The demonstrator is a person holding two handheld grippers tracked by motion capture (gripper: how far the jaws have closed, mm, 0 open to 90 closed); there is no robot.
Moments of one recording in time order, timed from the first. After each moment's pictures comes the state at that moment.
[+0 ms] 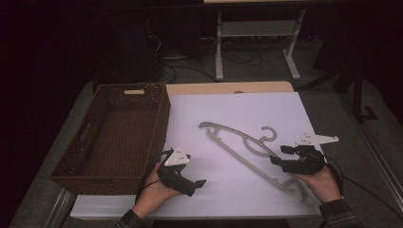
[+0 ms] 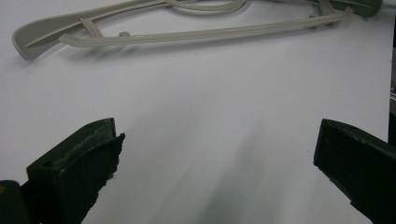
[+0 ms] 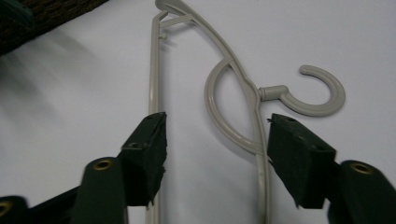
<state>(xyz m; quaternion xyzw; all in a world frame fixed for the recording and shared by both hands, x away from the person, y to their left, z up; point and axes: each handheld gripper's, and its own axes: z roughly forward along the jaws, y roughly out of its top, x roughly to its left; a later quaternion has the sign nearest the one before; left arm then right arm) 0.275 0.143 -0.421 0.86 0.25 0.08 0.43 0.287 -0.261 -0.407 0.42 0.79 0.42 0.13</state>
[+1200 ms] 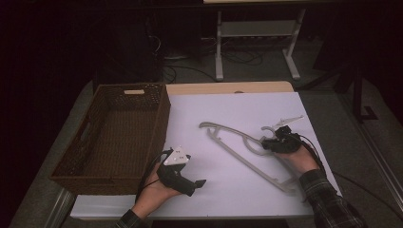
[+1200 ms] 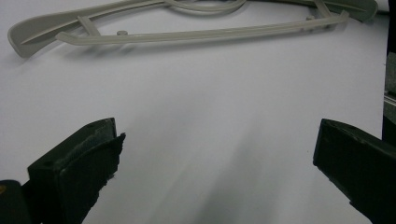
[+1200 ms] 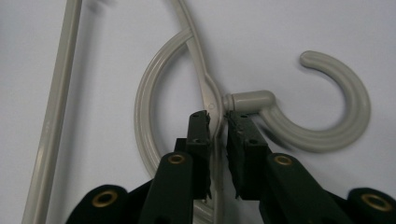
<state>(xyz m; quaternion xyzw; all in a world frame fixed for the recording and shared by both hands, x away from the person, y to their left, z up) 0.275 0.144 -0.421 0.86 0.25 0.08 0.43 0.372 -0.240 -0.444 0.42 0.84 0.33 0.09</state>
